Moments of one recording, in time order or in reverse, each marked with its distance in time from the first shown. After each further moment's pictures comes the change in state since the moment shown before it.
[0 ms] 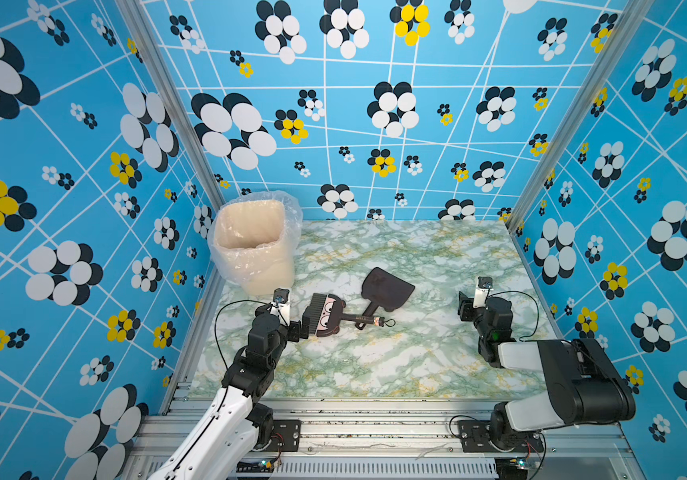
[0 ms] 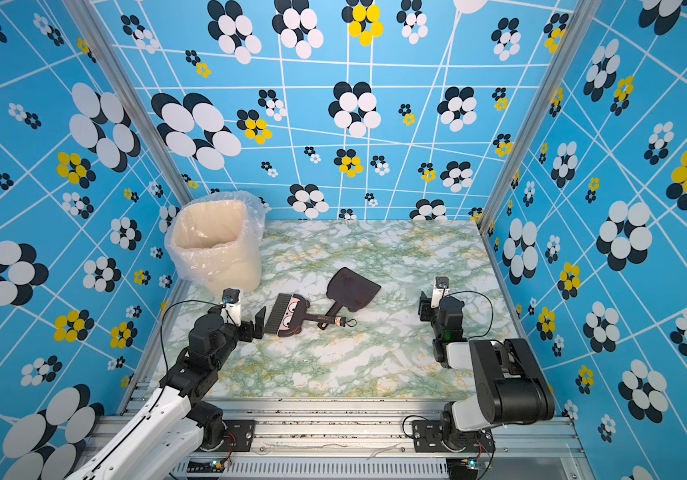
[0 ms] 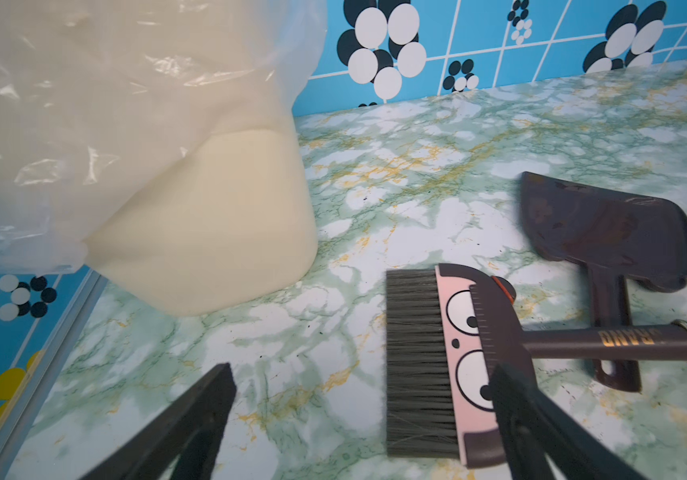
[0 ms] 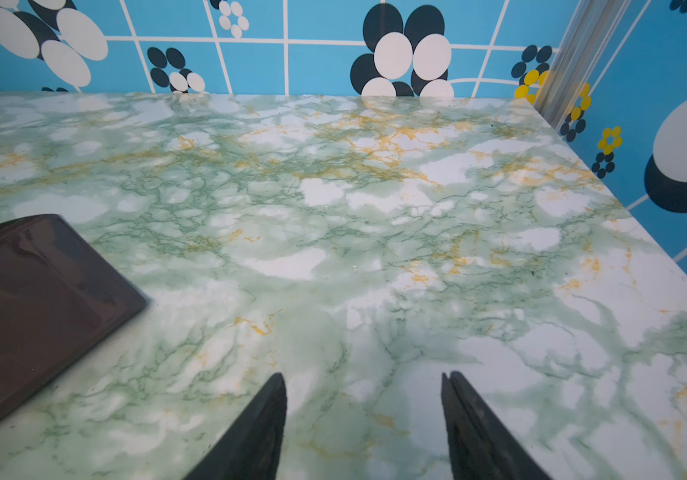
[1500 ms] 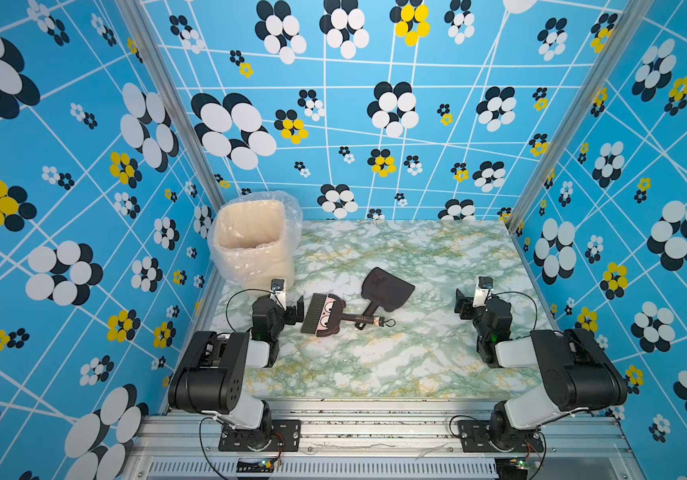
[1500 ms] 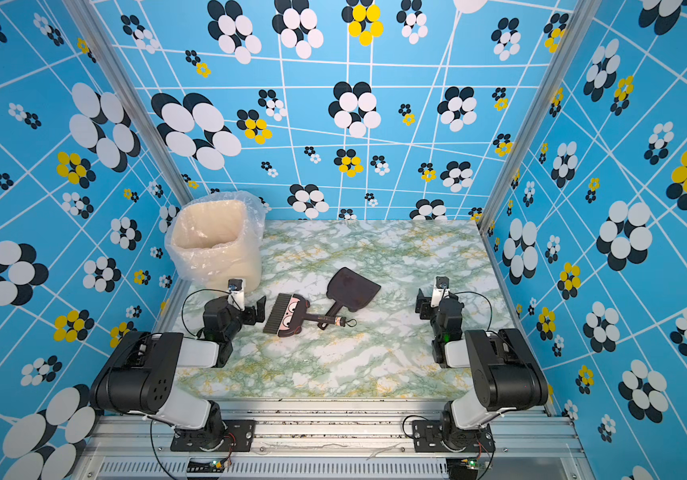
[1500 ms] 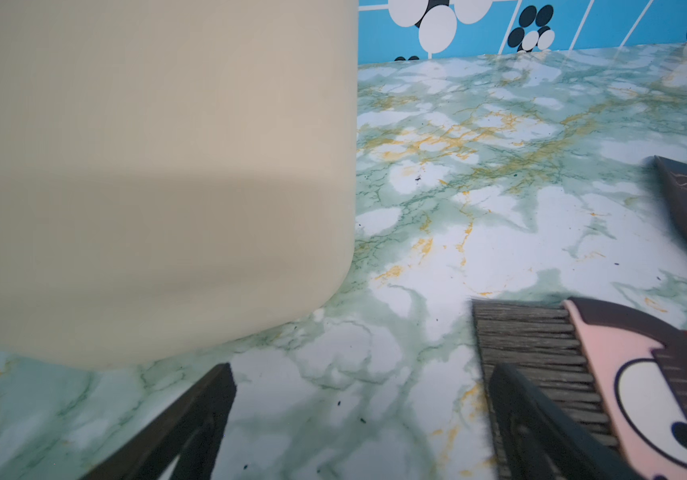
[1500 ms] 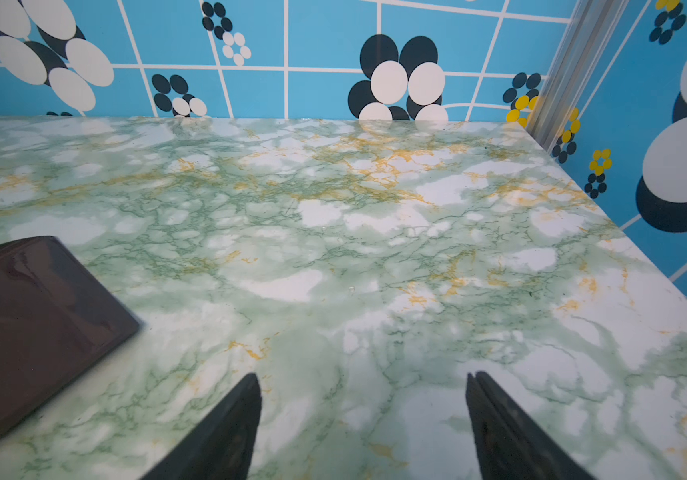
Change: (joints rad) left arm 0.254 0.853 0.011 0.821 0.237 0.034; right arm -0.001 0.031 -0.006 0.093 0.011 0.000
